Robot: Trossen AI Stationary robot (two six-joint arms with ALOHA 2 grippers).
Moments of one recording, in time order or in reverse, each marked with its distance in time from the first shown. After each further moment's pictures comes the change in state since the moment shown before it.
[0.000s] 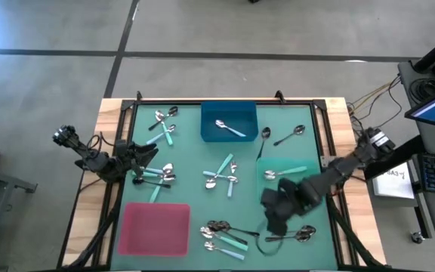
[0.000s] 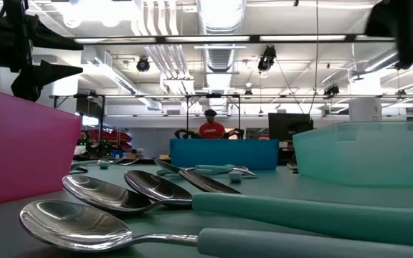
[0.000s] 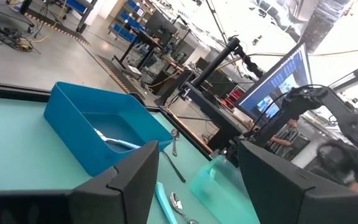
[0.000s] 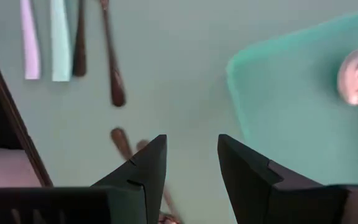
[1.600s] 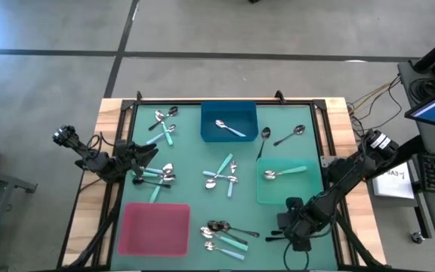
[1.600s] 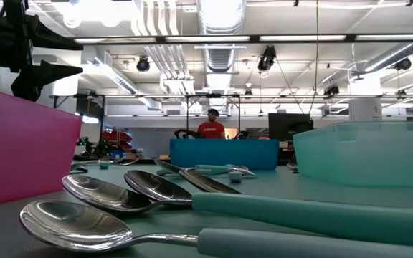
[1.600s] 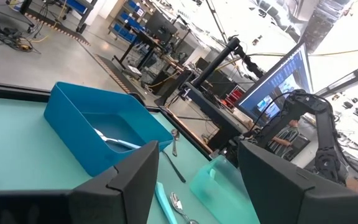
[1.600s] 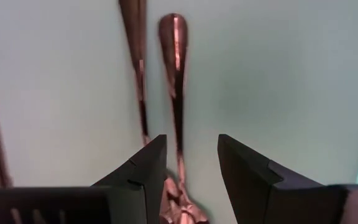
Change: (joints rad) left arm 0.000 0.000 0.000 0.000 0.000 0.000; right arm 0.216 0.000 -0.413 0.404 -0.139 -0.129
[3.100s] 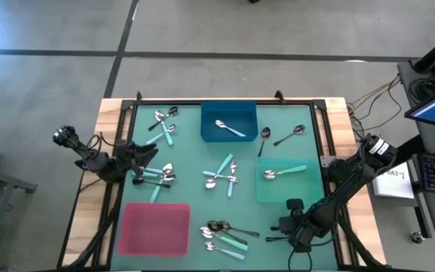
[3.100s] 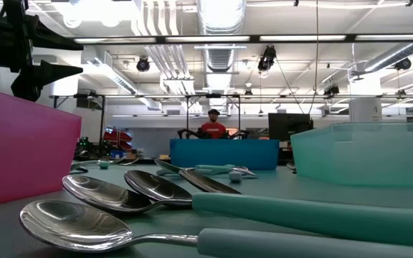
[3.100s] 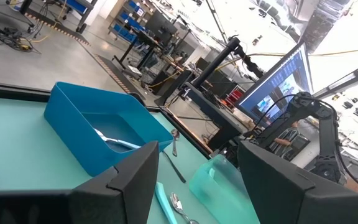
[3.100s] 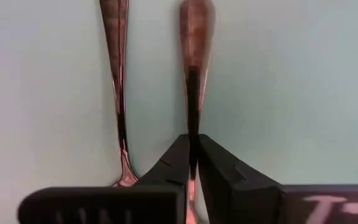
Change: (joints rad) left arm 0.000 0.000 0.000 0.000 0.000 0.000; right arm 0.065 0.161 -0.015 0.036 0.109 0.004
